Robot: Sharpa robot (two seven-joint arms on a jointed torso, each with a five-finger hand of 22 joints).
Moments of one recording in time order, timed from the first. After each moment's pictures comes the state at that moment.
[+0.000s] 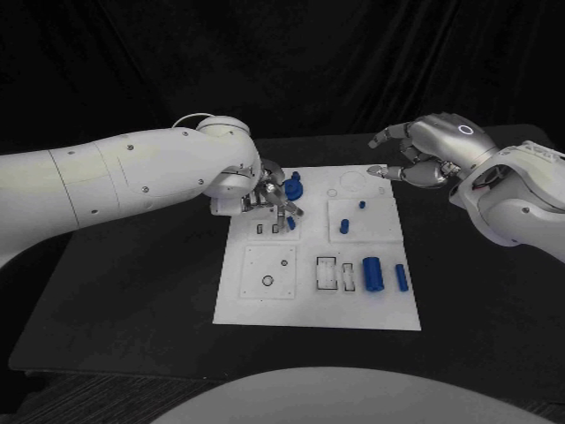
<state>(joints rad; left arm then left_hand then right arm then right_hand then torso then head) 1.43 -0.50 -0.21 1.30 -0.90 0.35 -0.56 1.05 0.21 -0.10 0.19 0.14 0.95 0.09 0.31 0.54 1.47 0.02 1.57 1.31 1.47 -0.02 1.57 1.31 0.05 1.31 0.10 1.43 1.31 1.39 -1.01 -0.21 1.70 -1.68 -0.52 -0.12 1.28 -0.03 0.01 0.27 0.31 0.70 0.09 0.27 0.19 1.47 0.00 1.57 1.31 1.46 -0.06 1.57 1.31 0.02 1.47 0.05 1.47 1.31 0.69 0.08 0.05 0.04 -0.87</state>
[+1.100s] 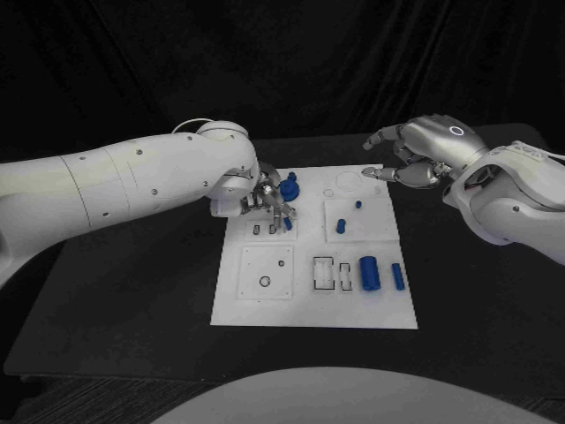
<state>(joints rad) 1.41 -0.46 -0.21 1.22 -0.90 0.36 -0.56 1.07 0.22 -0.02 0.13 0.15 0.98 0.09 0.27 0.55 1.47 0.02 1.57 1.31 1.47 -0.02 1.57 1.31 0.05 1.31 0.10 1.41 1.31 1.39 -1.00 -0.21 1.69 -1.68 -0.52 -0.12 1.27 -0.03 0.01 0.27 0.31 0.70 0.10 0.27 0.19 1.47 0.00 1.57 1.31 1.46 -0.06 1.57 1.31 0.02 1.47 0.05 1.47 1.31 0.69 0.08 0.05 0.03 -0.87</state>
